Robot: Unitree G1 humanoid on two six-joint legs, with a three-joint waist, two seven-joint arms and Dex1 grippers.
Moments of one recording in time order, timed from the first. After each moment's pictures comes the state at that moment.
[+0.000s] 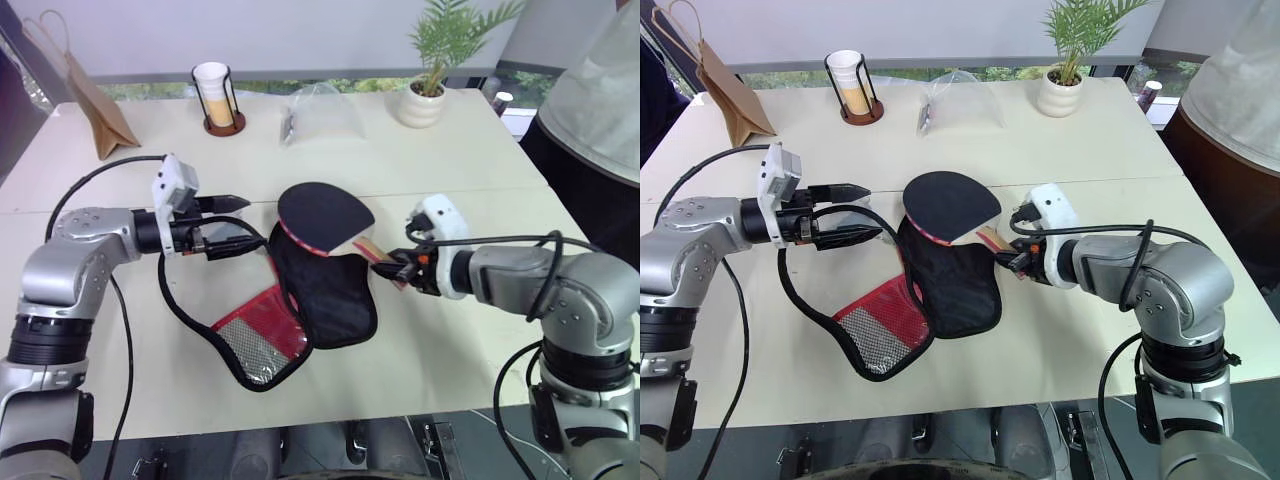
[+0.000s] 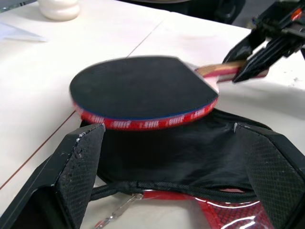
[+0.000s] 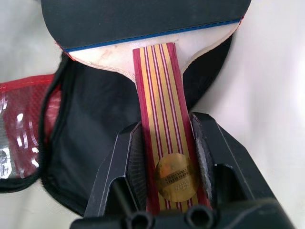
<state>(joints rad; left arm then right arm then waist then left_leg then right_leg) -0.53 0.78 0.06 -0.02 -0.56 0.56 -1.14 -0.57 -0.55 -0.06 -0.56 0.84 1.61 0.19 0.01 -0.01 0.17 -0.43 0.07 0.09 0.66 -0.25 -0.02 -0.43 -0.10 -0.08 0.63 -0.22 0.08</state>
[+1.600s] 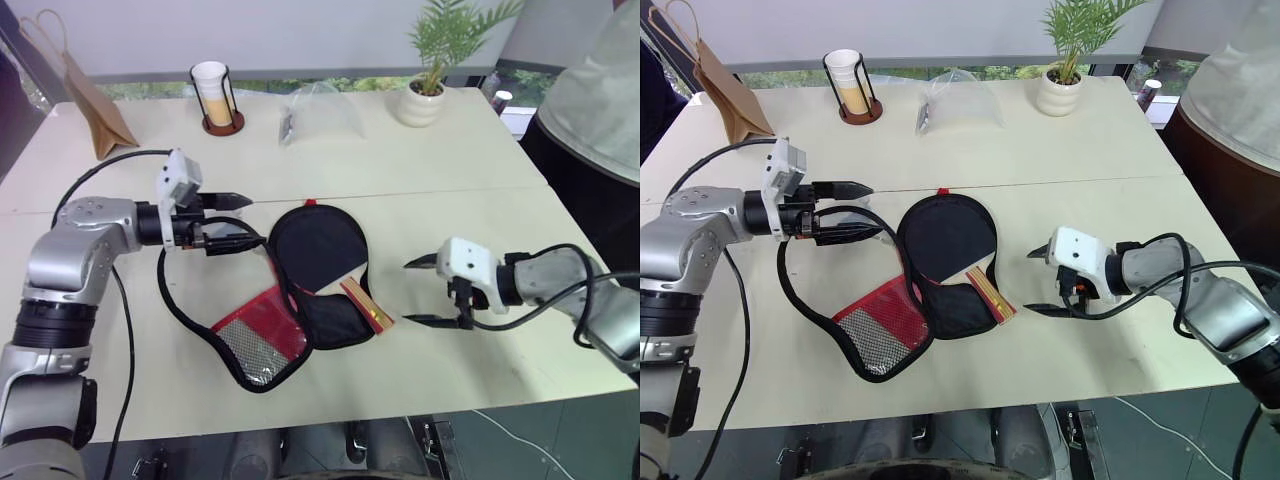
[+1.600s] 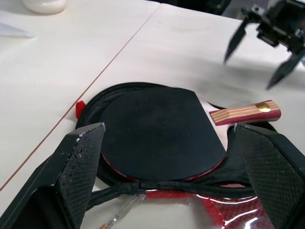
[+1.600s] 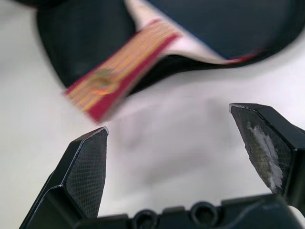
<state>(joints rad) -0.60 0.79 0.02 0.07 -0.51 0.54 -1.22 -0.34 -1.15 0.35 -0.29 0.38 0.23 0.95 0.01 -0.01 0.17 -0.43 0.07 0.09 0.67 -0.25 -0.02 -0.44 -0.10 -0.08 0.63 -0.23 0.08</state>
